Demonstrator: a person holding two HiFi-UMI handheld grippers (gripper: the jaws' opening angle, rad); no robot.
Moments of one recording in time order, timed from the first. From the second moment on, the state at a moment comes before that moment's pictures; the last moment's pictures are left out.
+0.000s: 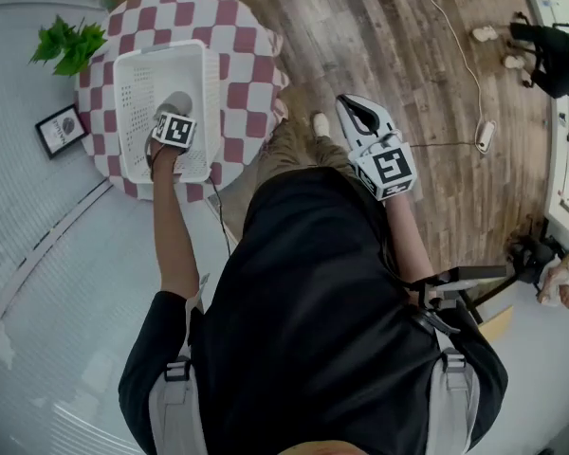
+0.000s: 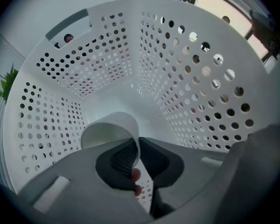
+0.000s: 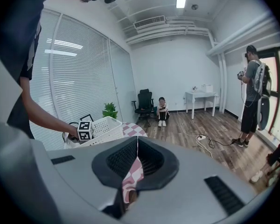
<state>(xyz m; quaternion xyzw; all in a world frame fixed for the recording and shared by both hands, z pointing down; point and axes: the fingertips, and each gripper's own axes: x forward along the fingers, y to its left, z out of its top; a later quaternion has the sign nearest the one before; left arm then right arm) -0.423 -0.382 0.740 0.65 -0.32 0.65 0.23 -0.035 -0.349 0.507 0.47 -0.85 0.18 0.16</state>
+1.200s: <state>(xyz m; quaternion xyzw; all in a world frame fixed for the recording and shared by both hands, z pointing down) -0.389 -0.366 0.697 0.70 -0.39 0.53 0.28 -0.043 -0.341 0.495 0.43 -0.87 0.15 0.16</state>
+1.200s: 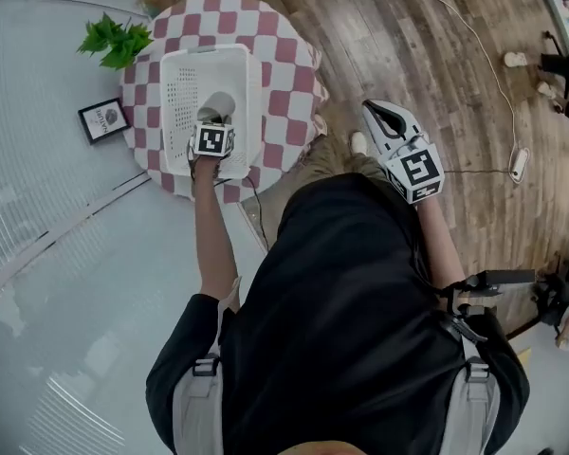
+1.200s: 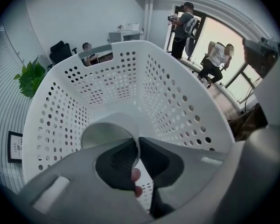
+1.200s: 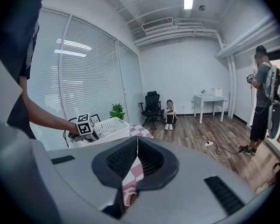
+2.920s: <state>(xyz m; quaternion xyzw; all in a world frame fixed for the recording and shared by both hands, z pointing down) -0.389 -0.343 0.604 0.73 -0.56 0.35 0.19 -0.106 -0.354 0.488 0.33 -0.93 0.13 0.13</state>
